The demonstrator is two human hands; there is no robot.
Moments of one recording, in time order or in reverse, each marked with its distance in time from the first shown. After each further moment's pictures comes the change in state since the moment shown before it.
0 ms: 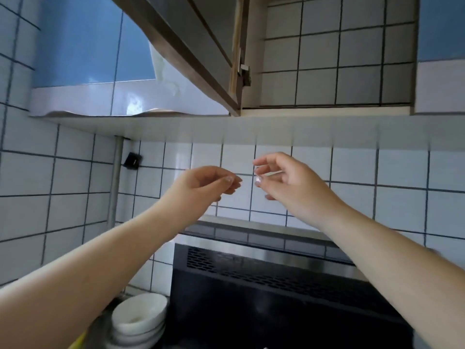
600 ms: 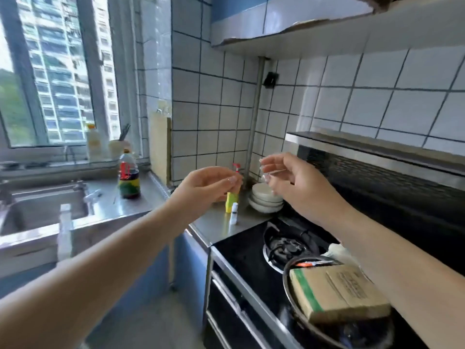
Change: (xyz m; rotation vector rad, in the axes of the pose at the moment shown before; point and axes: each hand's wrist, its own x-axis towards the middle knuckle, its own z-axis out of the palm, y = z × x) left_hand -0.321 0.055 -0.041 0.063 0.366 -0.515; right_hand -0.211 -0.090 0.102 0.453 -0.504 -0.094
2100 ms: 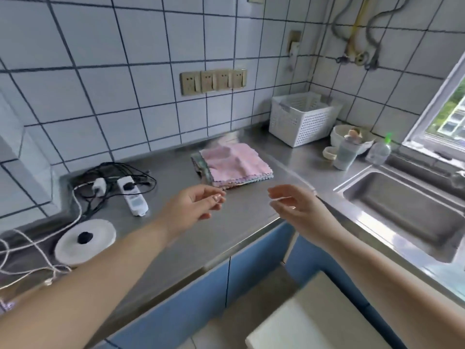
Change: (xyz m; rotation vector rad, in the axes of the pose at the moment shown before) left_hand -0.522 -0.060 -0.629 0.253 1.532 -0.558; right_hand 0.052 -0.434 0.821 0.580 -1.275 -0.574
